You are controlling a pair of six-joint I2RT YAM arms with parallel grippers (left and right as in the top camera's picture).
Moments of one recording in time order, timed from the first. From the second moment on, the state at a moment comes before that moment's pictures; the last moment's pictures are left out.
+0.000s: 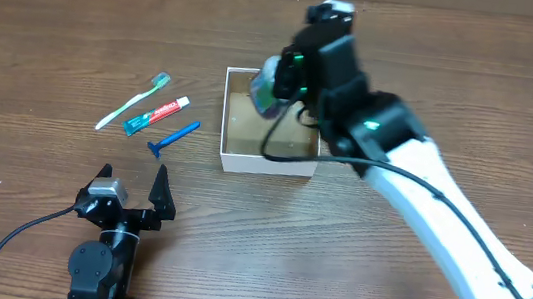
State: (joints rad) left arm -0.02 0.02 0.01 -0.08 -0.03 -0.24; right arm 0.66 1.66 1.65 -0.65 0.24 0.59
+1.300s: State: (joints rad) left arm -0.02 0.01 0.01 -0.08 -0.03 -0.24; right arm 0.68 2.00 1.64 -0.42 0.32 0.76
